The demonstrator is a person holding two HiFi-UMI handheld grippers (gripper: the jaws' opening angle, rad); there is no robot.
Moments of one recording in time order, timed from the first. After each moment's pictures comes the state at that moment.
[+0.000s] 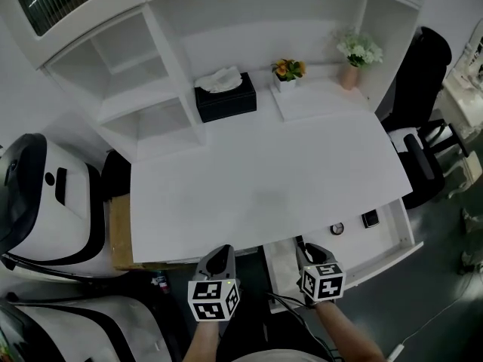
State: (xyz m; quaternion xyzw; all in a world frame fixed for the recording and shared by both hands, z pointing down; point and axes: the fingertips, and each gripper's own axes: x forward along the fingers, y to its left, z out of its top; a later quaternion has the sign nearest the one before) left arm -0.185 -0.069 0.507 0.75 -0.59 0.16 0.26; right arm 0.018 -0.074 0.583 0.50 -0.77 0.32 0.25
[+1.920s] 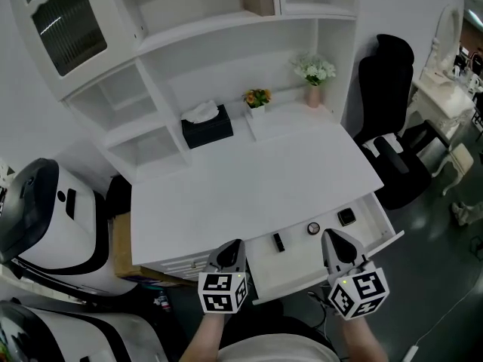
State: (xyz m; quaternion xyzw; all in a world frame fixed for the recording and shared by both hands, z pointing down) left arm -0.082 -0.047 0.438 0.81 -0.55 0.14 0.17; right arm 0.119 -0.023 0.352 0.55 -0.82 0.12 0.04
